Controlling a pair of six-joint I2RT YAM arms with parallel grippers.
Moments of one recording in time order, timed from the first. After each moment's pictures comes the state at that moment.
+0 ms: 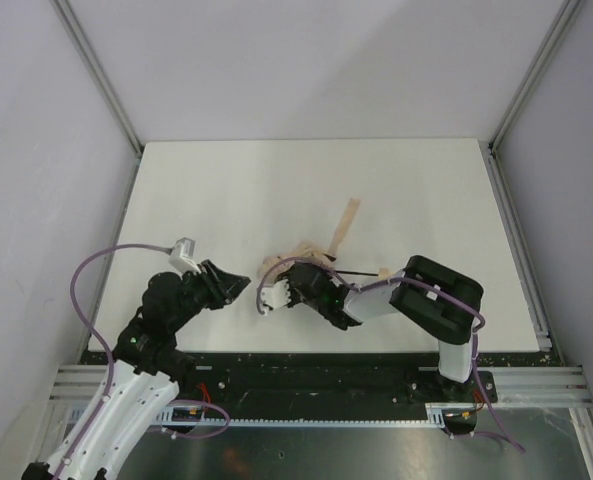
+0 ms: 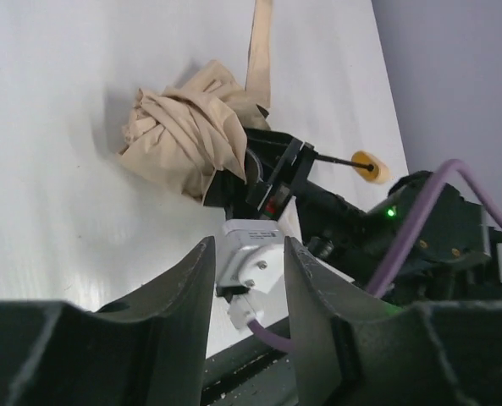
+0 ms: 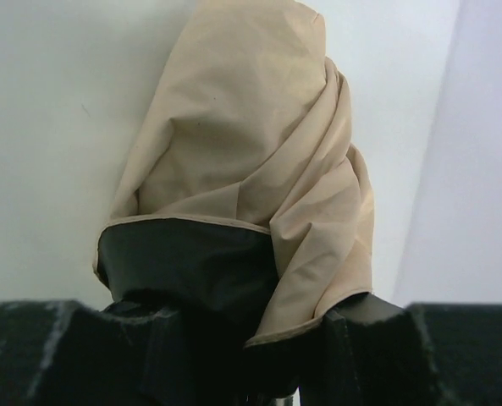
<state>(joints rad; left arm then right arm) -0.40 0.39 0.43 -0.38 0.19 -0.75 1.05 1.89 0.79 0.56 0.32 -1.09</state>
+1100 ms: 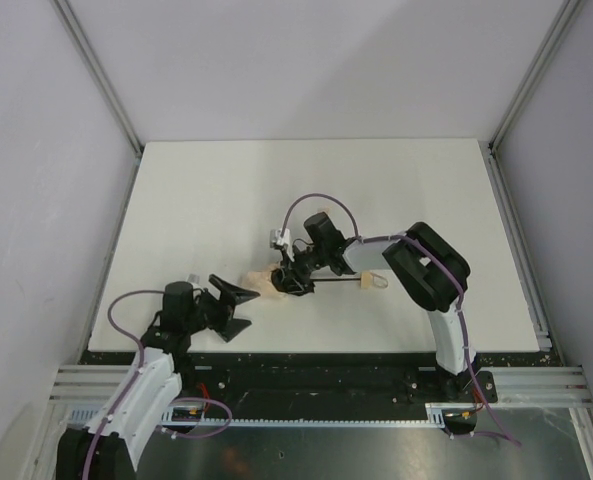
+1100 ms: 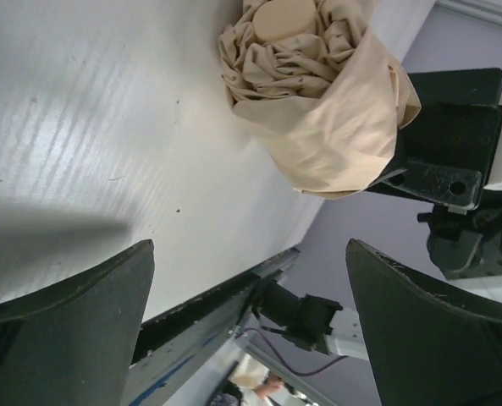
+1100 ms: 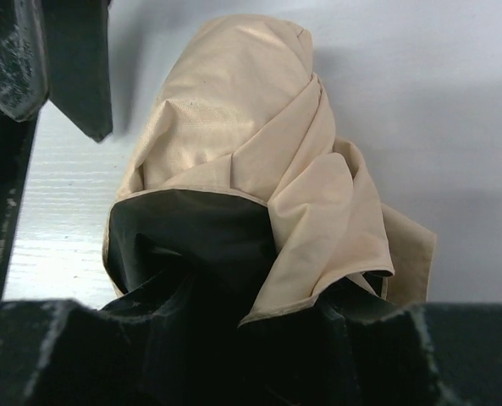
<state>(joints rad) -0.13 0.60 0.09 -0.19 0.53 -1.28 0.76 2.08 1.13 0.21 -0.84 -0.33</state>
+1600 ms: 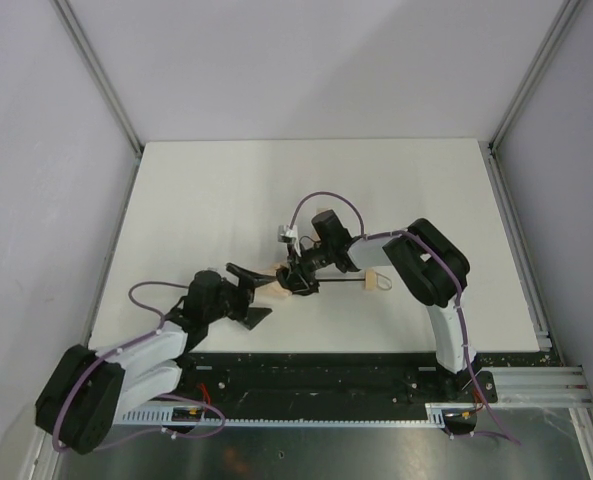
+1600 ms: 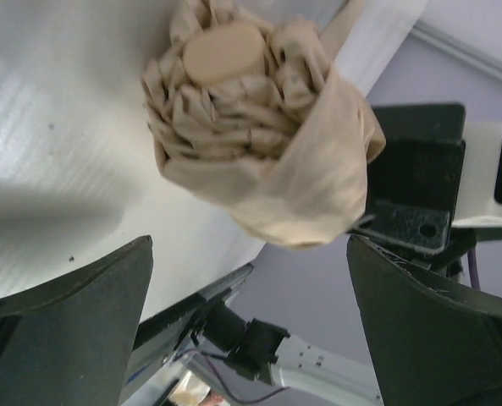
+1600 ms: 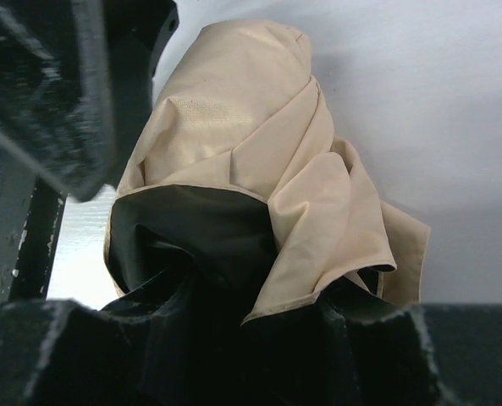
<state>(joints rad) -0.44 0.98 0.13 0.26 0.31 -1.65 0.70 2.11 1.12 0.26 -0.99 -0.20</state>
